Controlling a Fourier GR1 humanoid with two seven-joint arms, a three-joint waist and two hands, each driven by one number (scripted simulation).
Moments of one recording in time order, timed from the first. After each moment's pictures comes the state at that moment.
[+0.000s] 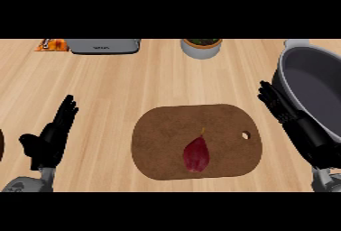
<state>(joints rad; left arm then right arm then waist) -0.07 0.46 -0.24 -1.35 0.35 0.27 -0.14 -0.10 -0.50 0.21 -1.72 -0.27 0.07 0.04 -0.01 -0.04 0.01</state>
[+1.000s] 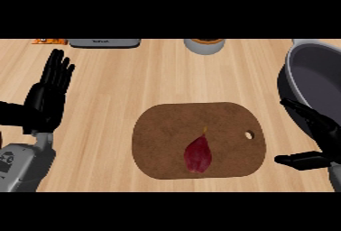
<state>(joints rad) -0.29 0.43 -0.14 -1.49 0.39 0.30 -0.05 -0.15 -0.51 0.03 -1.19 -0.07 0.29 -0.85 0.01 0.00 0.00</state>
